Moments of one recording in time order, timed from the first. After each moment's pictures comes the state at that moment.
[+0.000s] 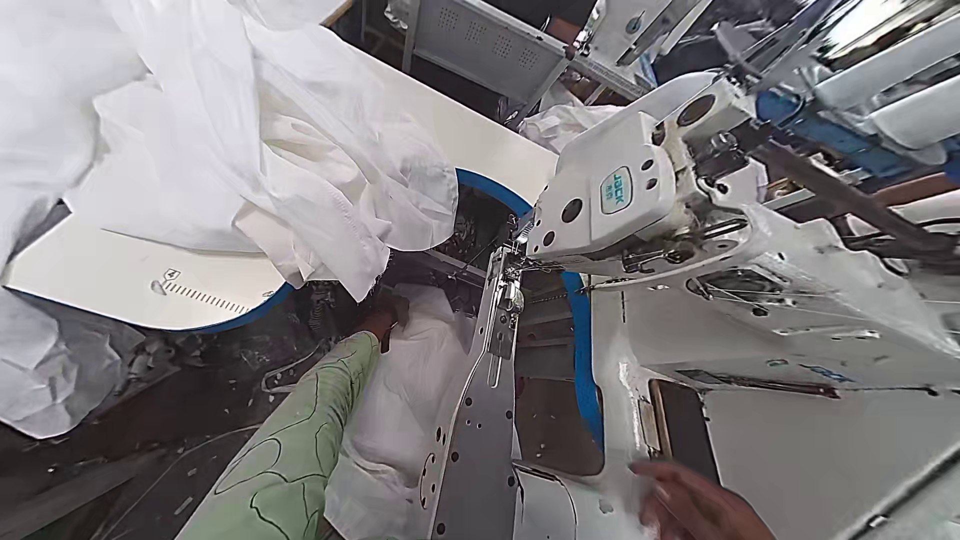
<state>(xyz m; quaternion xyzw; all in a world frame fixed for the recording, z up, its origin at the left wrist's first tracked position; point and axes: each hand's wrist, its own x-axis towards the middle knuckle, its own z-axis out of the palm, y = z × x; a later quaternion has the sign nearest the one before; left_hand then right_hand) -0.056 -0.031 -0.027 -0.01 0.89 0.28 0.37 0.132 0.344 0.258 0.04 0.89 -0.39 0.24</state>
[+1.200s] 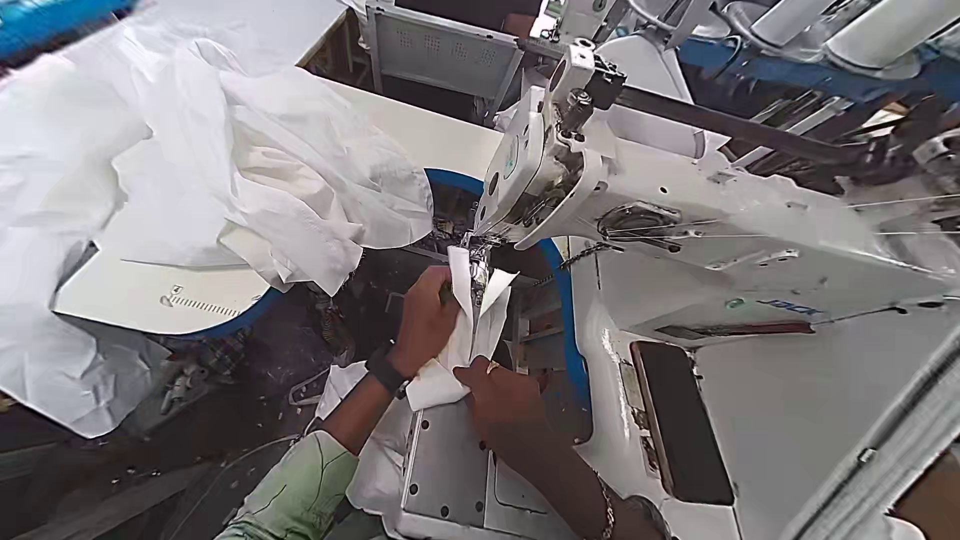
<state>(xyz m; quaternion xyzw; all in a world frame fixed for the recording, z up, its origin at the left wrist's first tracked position) 0.027 0.033 0.149 0.03 0.81 0.57 -0.11 0.091 0.187 0.175 -0.36 0.88 -0.20 -0.25</state>
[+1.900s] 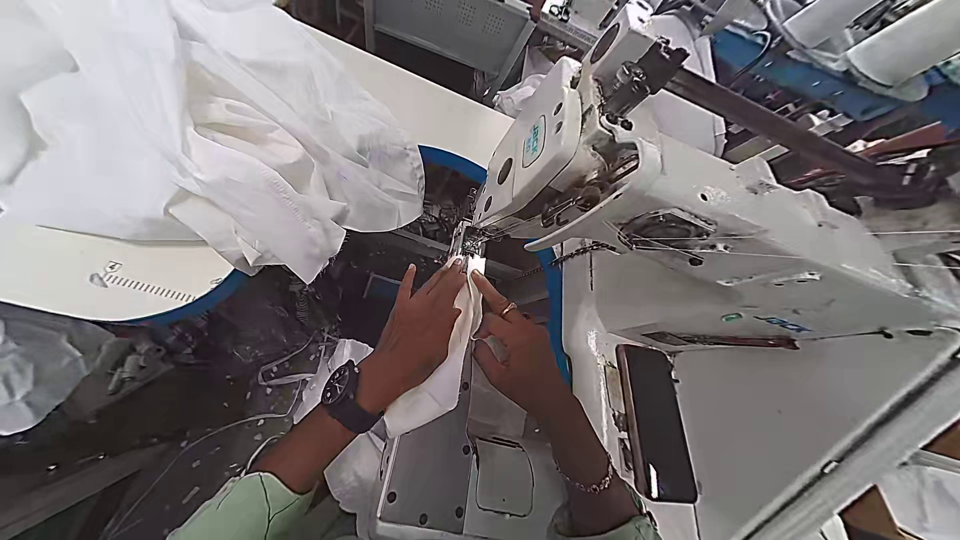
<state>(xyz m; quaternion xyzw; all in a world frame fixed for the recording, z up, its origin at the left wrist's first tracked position) 0.040 0.038 0.143 0.17 0.90 0.37 -0.13 0.032 0.219 0.181 -0.30 0.91 -0.27 -0.06</state>
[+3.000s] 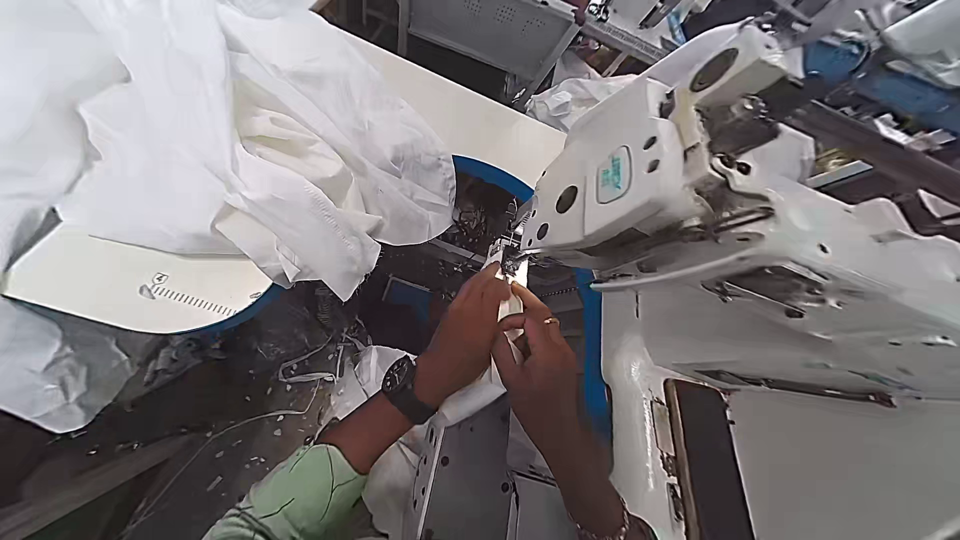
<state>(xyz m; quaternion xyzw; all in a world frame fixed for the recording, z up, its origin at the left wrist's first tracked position) 0.010 0.047 0.140 0.15 0.82 0.53 -0.17 0.033 0.160 0.185 -0.16 0.92 -0.31 -0.15</state>
